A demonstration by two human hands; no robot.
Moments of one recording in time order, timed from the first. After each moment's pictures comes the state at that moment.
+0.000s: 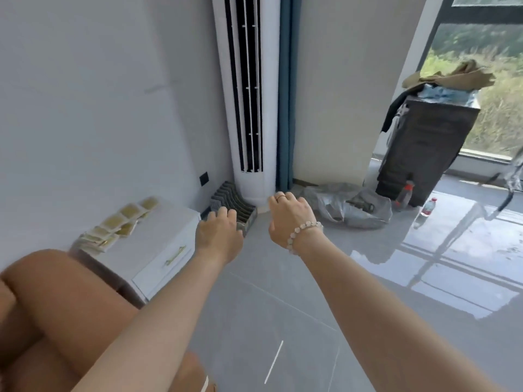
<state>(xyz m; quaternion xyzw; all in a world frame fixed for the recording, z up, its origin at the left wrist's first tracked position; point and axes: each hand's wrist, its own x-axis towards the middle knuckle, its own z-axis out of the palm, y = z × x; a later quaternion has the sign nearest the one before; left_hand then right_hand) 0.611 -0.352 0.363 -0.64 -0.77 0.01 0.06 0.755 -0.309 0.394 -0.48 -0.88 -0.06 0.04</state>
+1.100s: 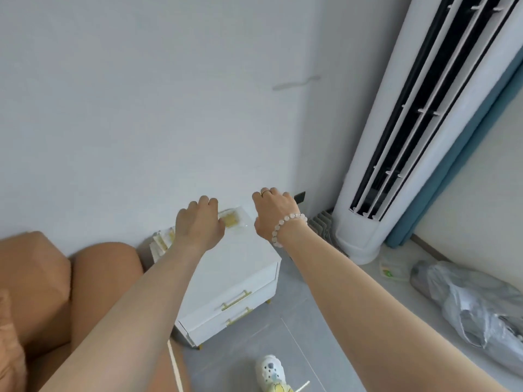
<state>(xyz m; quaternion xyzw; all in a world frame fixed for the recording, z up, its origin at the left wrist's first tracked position) 0.220 -0.128 0.329 -0.40 -0.91 0.01 0.08 0.334 -0.014 0.359 -0.21 -0.97 -0.05 0.05</state>
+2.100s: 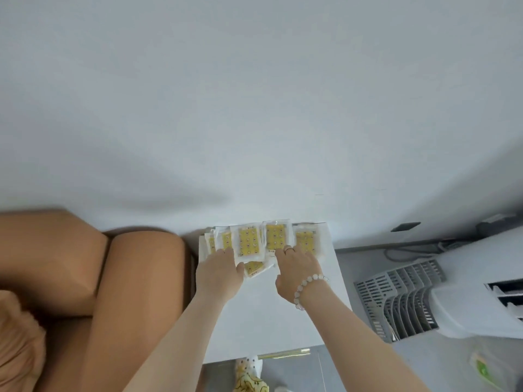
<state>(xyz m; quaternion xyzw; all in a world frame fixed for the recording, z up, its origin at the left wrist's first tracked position) -0.027 -0.091 0.150 -0.16 -0.97 -0.04 -0.20 0.031 0.058 0.180 -0.04 -0.97 0.04 -0.22</state>
